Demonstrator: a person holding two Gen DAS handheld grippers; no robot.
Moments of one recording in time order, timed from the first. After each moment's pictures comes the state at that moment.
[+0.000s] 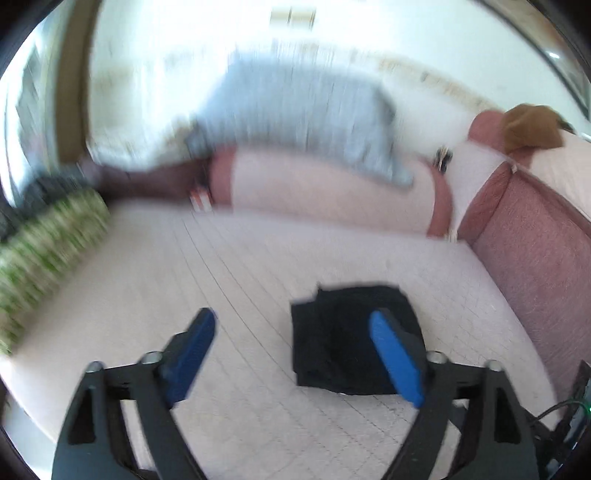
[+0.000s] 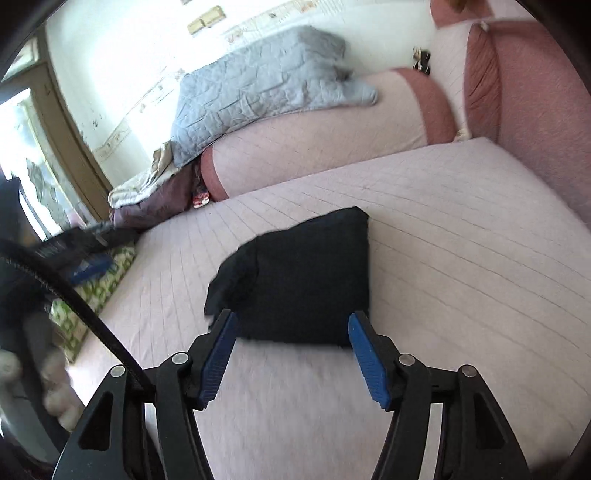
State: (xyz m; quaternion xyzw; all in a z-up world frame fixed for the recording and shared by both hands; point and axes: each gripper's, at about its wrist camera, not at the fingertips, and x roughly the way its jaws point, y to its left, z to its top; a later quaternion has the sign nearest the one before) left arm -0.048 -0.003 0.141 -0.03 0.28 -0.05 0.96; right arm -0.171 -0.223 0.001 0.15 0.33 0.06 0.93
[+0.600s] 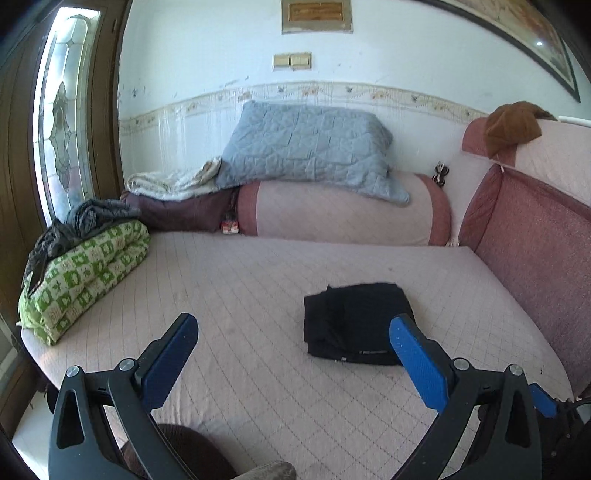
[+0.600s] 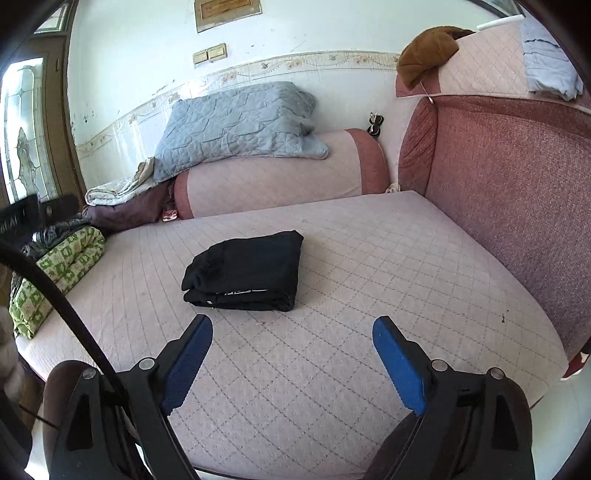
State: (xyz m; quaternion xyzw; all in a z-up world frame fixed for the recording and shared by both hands) left arm -0.147 -0.020 0.152 0.00 0.25 -0.01 0.97; right arm -0.285 -0.220 0.027 0.09 0.27 -0.04 0.96
